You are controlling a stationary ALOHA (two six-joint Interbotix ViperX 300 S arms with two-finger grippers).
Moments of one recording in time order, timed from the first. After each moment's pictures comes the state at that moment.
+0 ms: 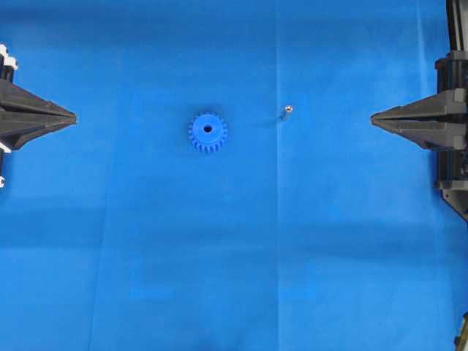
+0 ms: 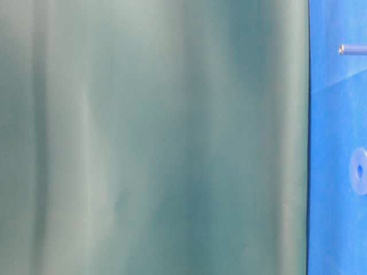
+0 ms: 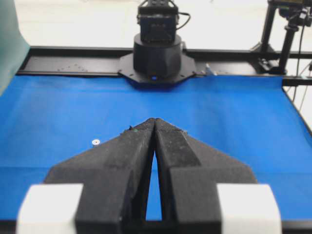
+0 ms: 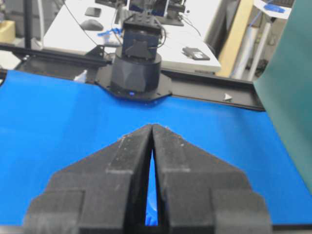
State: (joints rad) left arm 0.00 -0.97 1.18 0.00 -0.29 0.00; right arm 0.00 -0.96 1.17 0.00 -0.30 0.00
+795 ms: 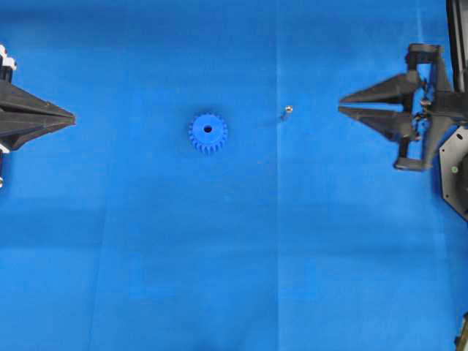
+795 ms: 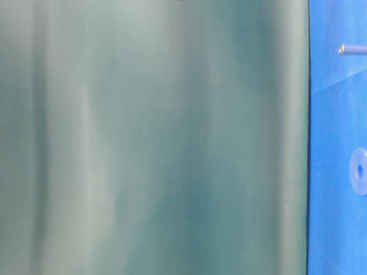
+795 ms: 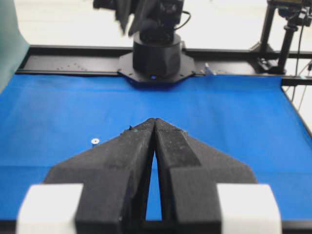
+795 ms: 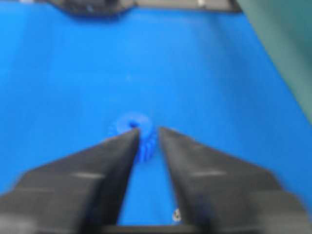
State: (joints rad) left arm 0.00 -0.98 1.18 0.00 -0.28 -0.01; right arm -0.14 -0.71 1.16 0.07 -0.28 0.01
